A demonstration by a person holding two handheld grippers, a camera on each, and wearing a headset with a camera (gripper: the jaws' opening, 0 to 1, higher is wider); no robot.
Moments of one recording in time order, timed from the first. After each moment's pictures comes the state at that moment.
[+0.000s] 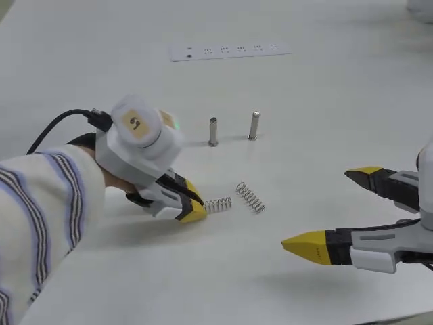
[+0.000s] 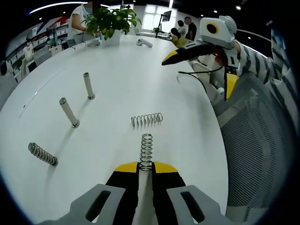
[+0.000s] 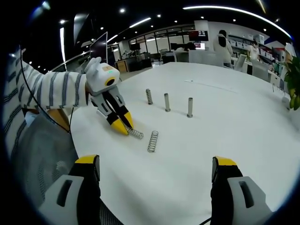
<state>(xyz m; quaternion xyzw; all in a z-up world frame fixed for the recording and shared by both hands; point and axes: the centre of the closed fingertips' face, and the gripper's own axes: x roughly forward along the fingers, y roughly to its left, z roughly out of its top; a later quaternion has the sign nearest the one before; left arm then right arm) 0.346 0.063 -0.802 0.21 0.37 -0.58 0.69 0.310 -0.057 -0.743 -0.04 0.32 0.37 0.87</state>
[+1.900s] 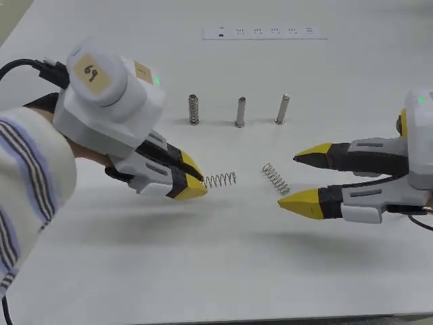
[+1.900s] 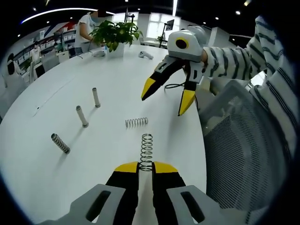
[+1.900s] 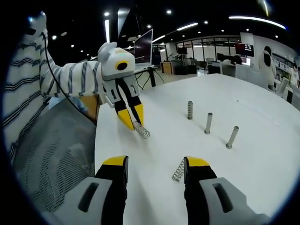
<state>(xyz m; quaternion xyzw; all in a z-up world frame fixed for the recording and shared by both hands) 0.316 0.087 -0.752 0.18 0.34 -0.57 0.72 0.315 0.010 -0.737 -0.08 0.26 0.57 0.78</state>
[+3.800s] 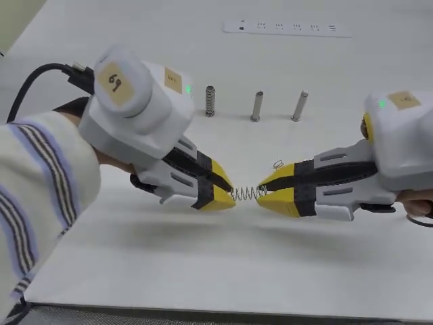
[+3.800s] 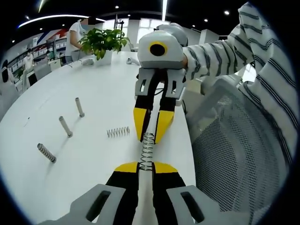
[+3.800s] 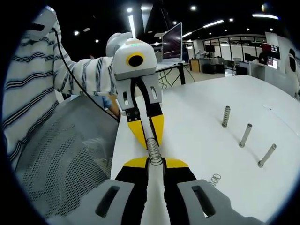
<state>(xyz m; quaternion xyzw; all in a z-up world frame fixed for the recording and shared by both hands) 0.287 0.064 -0.750 0.18 0.31 -0.61 0.71 0.284 0.053 -0.740 -0.08 0.26 0.67 0.69</state>
